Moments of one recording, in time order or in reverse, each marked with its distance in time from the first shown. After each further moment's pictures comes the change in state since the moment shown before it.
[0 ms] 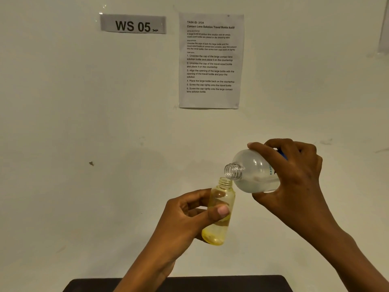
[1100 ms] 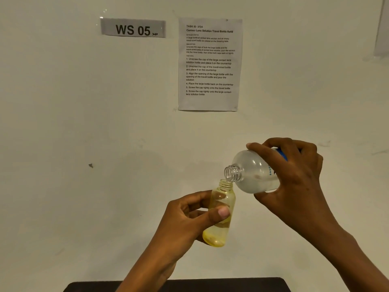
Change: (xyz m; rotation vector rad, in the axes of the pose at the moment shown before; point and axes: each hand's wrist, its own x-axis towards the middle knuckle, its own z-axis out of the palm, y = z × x) left_hand -0.003 0.002 0.003 -0.017 0.004 -0.003; right_hand 0.002 0.000 -0.005 -0.024 0.026 -0.028
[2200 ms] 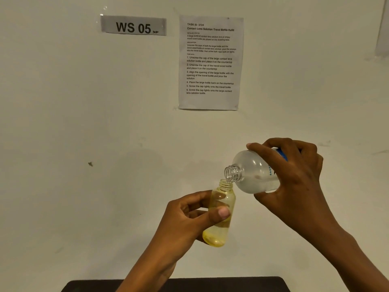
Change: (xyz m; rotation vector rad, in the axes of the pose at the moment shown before) left_hand 0.001 -0.003 -0.001 -0.009 0.001 0.000; right_hand -0.001 0.000 0.001 0.004 -0.009 -0.009
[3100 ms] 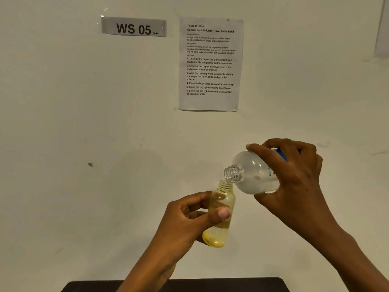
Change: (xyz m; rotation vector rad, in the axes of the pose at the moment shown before) left_hand 0.000 0.000 0.000 0.008 -0.001 0.000; right_hand 0.001 -0.002 -0.001 0.000 0.005 0.004
